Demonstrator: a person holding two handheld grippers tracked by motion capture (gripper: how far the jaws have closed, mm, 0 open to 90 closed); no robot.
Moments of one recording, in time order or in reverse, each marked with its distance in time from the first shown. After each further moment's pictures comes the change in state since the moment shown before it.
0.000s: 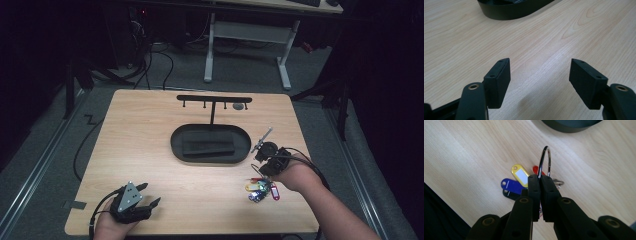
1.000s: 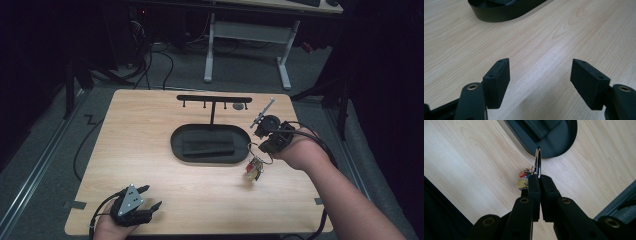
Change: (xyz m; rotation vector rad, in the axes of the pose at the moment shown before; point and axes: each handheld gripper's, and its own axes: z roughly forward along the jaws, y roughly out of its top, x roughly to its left) left arm -0.008 0.000 -0.004 -0.002 -0.019 0.033; right arm -0.007 0.037 -0.078 -0.055 -0.066 -0.018
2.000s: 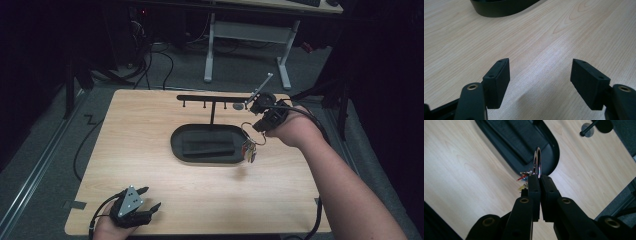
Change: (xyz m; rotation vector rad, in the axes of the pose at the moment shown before) left arm -0.001 -0.003 0.002 0.016 -0.002 -0.007; right arm -0.029 0.038 -0.017 -0.070 -0.015 0.022
